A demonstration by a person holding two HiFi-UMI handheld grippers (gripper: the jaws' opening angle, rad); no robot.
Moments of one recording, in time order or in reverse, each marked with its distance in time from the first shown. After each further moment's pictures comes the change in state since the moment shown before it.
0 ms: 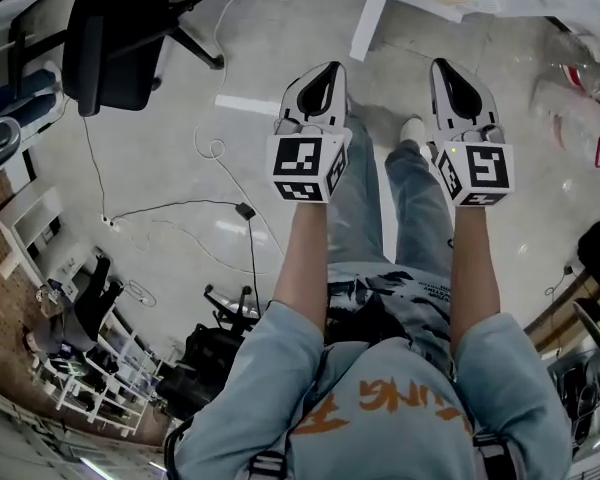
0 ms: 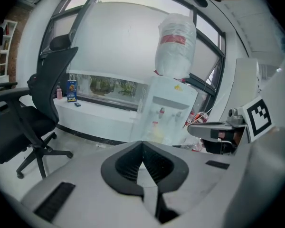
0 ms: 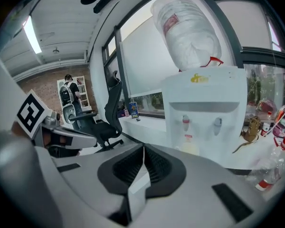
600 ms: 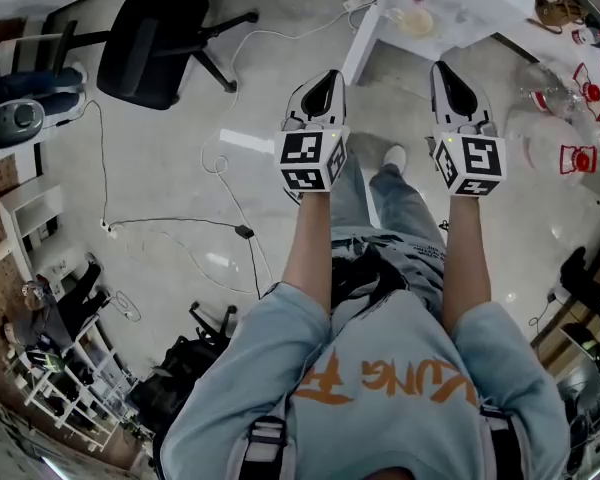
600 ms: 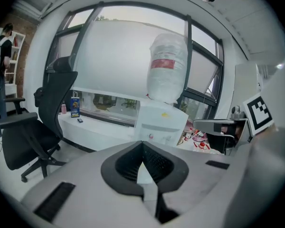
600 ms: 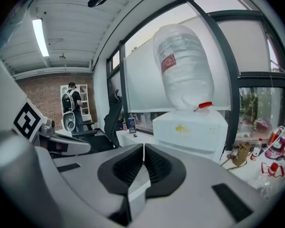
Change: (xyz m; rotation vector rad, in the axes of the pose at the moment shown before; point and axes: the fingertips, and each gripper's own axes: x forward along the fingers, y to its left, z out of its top) left arm -0.061 -0.072 0.095 -0.002 -0.133 0.060; right arm -0.095 -0.031 0.120 -0.055 -0.137 -0.015
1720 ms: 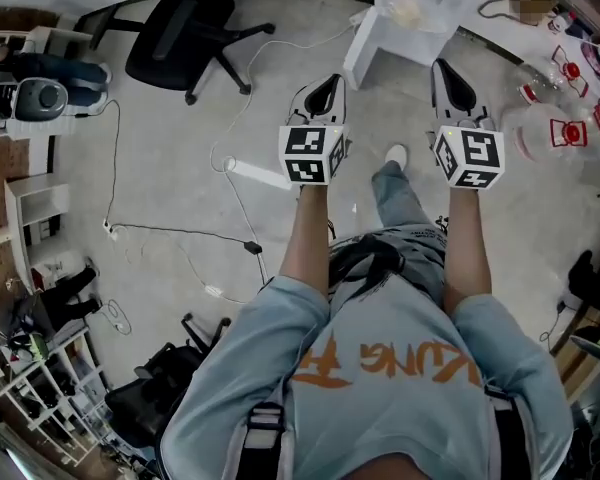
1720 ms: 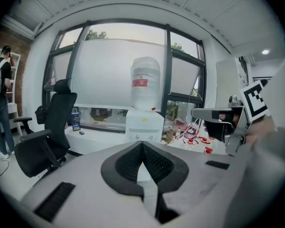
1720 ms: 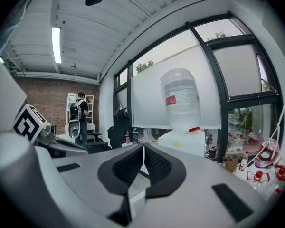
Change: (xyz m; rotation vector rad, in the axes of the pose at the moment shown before) left arm -0.175 -0.082 -0.023 0.125 -0.097 -0.014; right arm -0.189 0.070 0.024 -0.063 -0.189 -0.012
